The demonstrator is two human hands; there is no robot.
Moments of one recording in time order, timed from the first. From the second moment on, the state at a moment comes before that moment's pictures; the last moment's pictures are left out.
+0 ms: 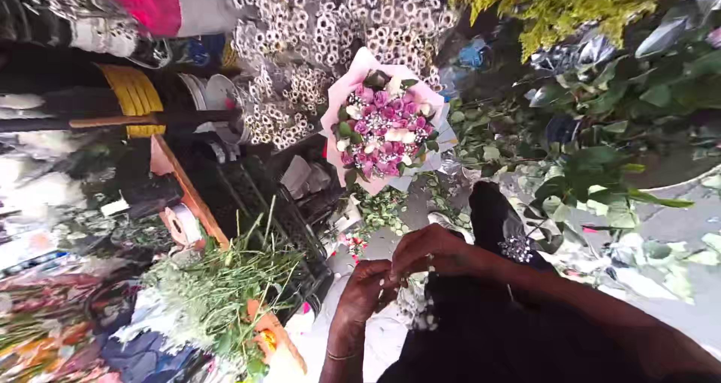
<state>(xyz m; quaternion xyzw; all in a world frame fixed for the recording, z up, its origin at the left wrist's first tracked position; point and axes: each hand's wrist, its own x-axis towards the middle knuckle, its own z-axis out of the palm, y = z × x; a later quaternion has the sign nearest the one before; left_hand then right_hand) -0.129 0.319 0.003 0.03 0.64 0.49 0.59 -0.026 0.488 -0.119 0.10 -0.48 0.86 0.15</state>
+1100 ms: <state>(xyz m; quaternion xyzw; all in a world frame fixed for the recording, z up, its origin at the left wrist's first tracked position) -0.280 0.434 -0.103 0.36 0.85 0.30 0.23 -0.132 0.628 -0.187 -0.22 -0.47 0.80 0.31</state>
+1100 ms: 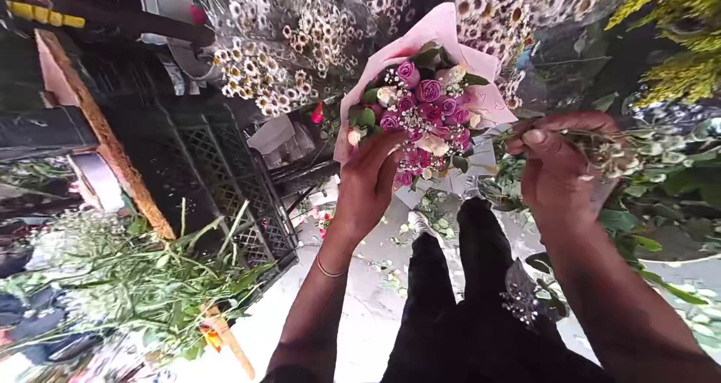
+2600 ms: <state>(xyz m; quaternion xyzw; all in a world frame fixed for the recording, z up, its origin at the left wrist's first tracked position) -0.407 0.534 -0.177 0.45 0.87 -0.09 0.20 -0.258 0.662 -0.192 -0.12 -0.90 0.40 0.16</state>
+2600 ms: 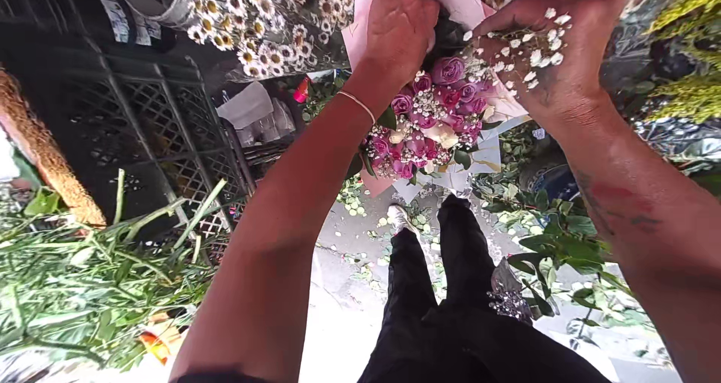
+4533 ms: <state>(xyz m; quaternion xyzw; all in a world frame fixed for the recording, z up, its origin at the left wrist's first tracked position) -0.399 0.510 -0.160 0.45 0.85 0.04 0.28 -0.265 0.696 -0.179 -0.14 -0.84 0.51 0.11</state>
